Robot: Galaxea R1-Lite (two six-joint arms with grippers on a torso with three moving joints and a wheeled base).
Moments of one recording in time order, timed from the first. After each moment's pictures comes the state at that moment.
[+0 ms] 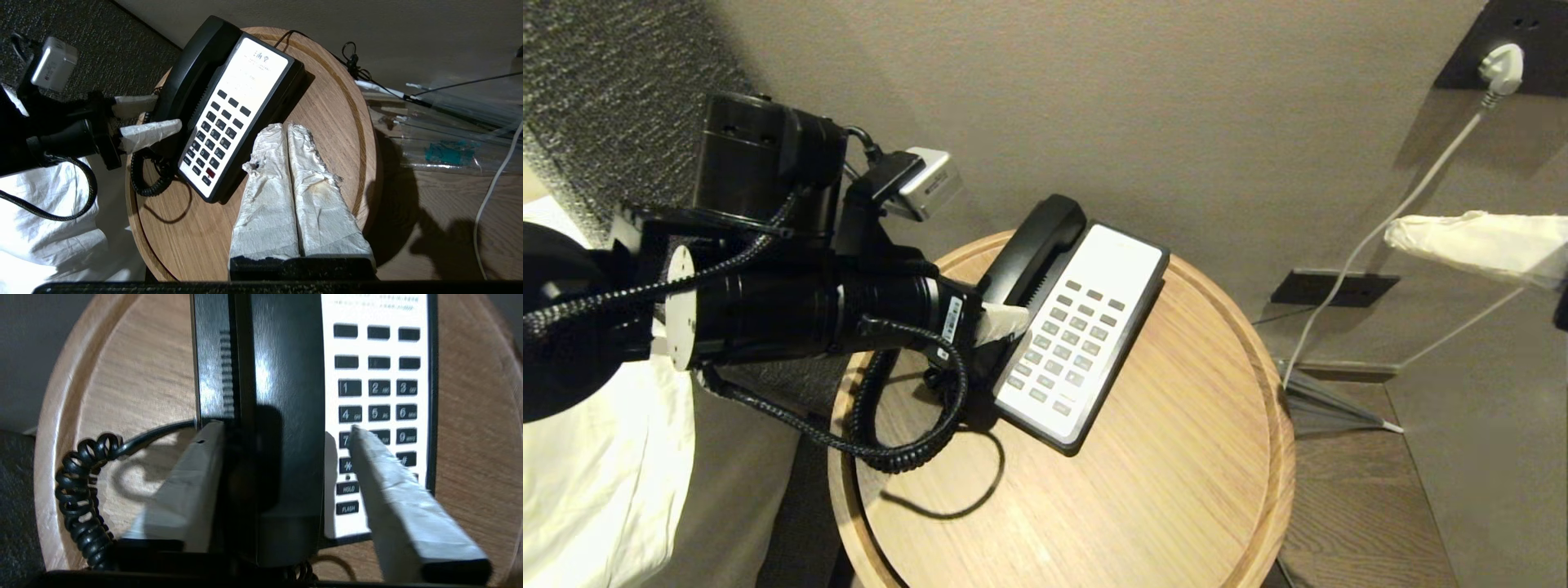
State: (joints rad) left arm -0.63 1.55 -1.17 0.04 -0.08 0.04; right arm 1.05 1.17 -1.13 0.17 -0.62 0.47
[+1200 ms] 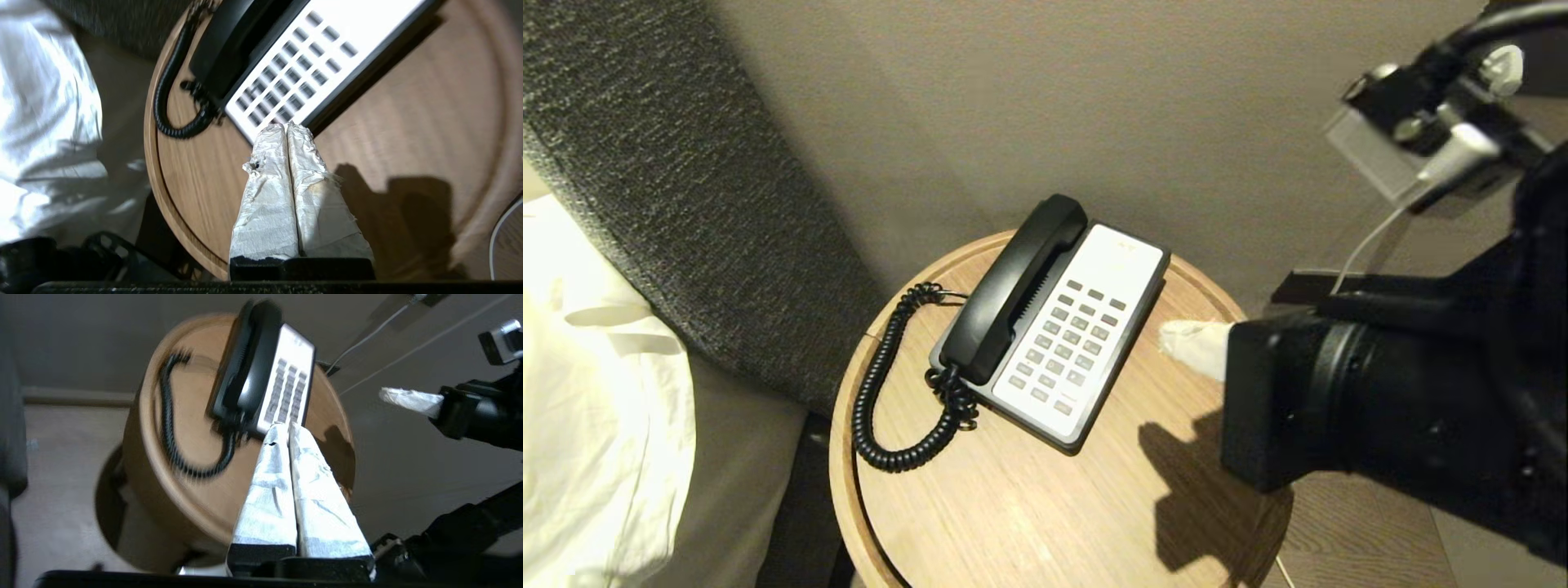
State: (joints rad) left arm -0.52 0.60 -0.78 0.18 -0.09 -0.41; right arm 1.23 1.47 -1.23 0.17 -0.62 0.47
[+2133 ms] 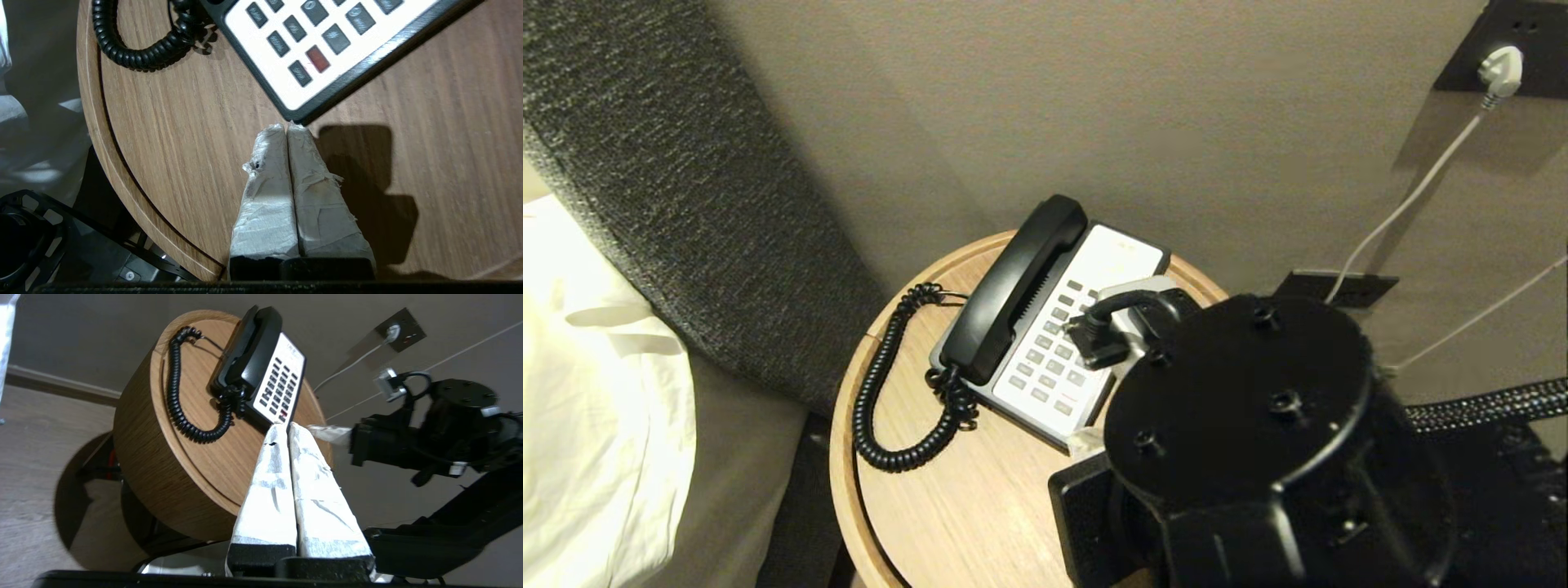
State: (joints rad) left arm -0.43 0.28 -0.58 0.15 -0.13 -0.57; right arm 1.25 1.70 -1.22 0.18 -0.62 0.47
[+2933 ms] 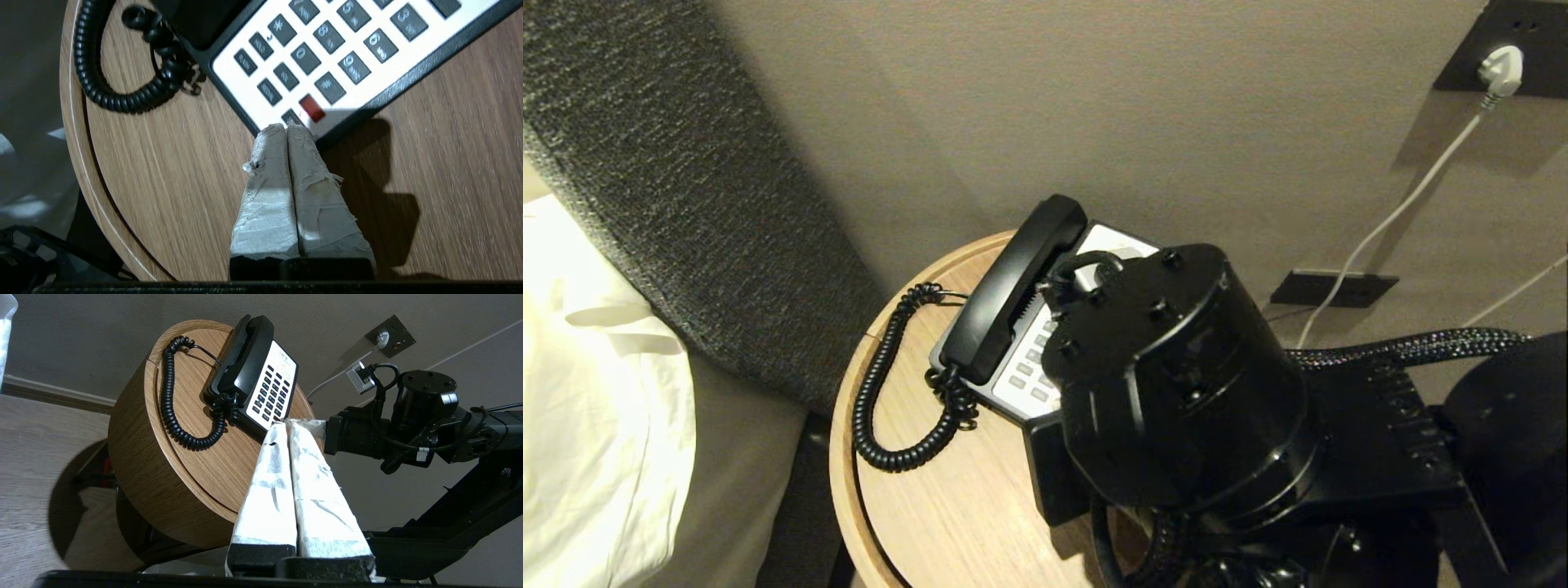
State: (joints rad) left arm -0.43 0.28 -0.60 0.15 -0.14 -0.57; right arm 1.19 1.77 -1.32 0.19 -0.62 0.46
